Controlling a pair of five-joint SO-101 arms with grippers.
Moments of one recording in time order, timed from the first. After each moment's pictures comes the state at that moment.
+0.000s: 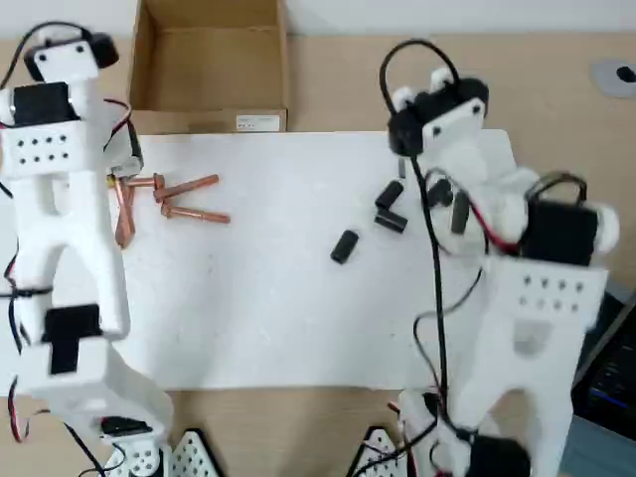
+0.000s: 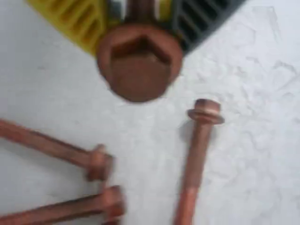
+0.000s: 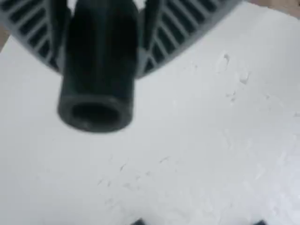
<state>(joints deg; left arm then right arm) -10.9 6.2 -27.6 99.1 -5.0 3.5 -32.0 2.2 101.1 25.3</state>
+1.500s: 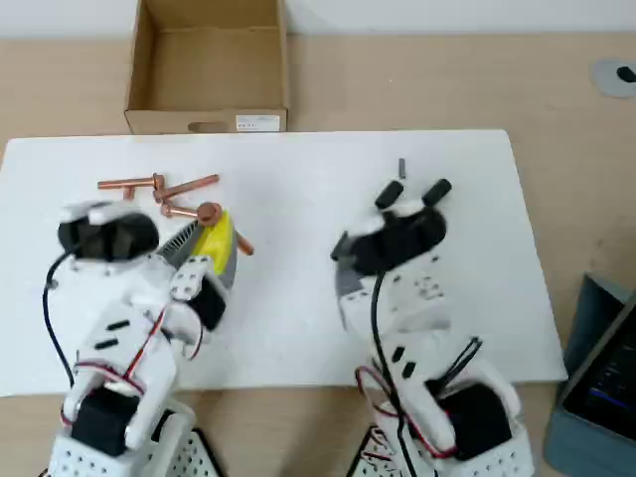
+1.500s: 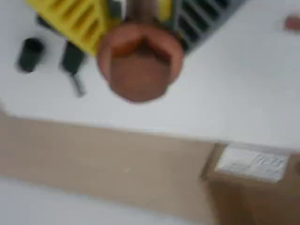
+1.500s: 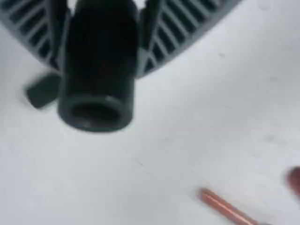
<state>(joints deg) 18.0 -102.1 74.8 42.2 14.6 -28.2 -93.2 65.6 67.6 -11.6</state>
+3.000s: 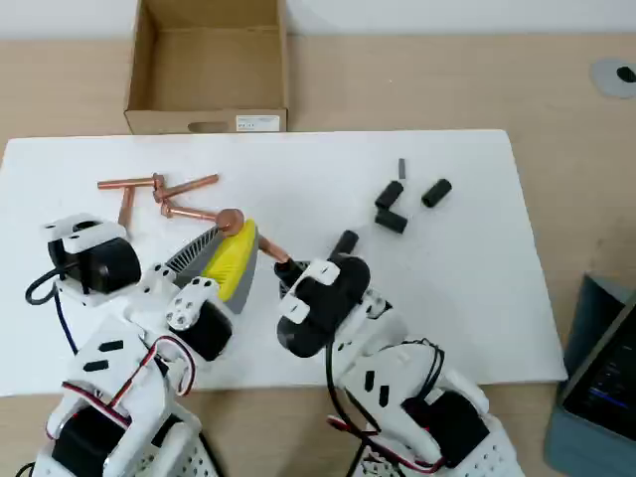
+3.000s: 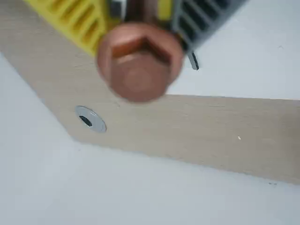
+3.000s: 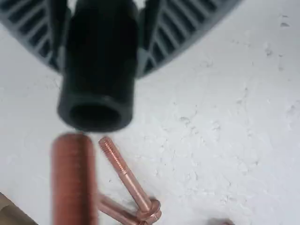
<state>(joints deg) 27.4 -103.7 67.5 42.2 19.3 -43.4 -103.4 78.1 56.0 2.5</state>
